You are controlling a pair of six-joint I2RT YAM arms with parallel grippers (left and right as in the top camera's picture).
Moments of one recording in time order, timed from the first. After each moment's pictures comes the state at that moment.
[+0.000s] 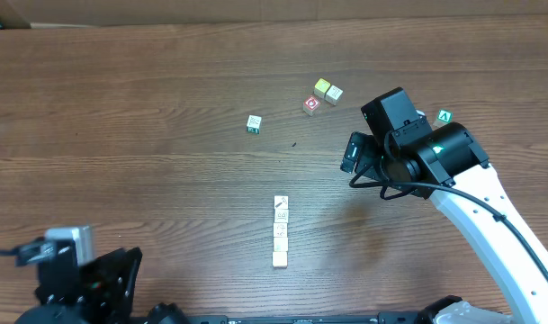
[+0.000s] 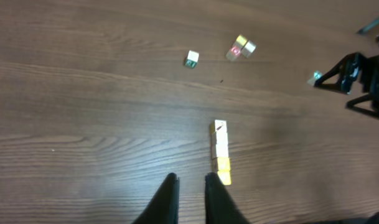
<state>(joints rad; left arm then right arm) -0.91 0.67 1.60 -1.69 -0.45 -0.84 0.46 1.41 1.37 -1.22 0.10 0.78</state>
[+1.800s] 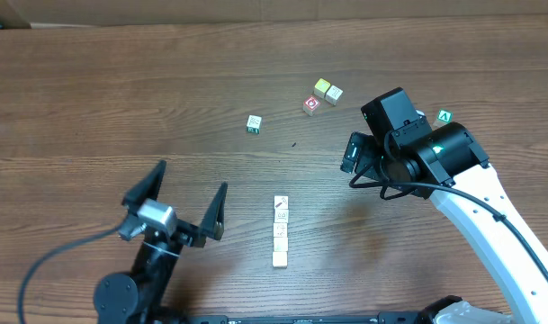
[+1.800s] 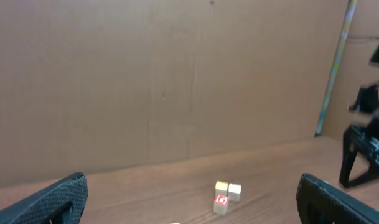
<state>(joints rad) -0.15 0.20 0.30 0.07 0.22 -0.10 0.46 1.41 1.37 -1.22 0.10 0.78</state>
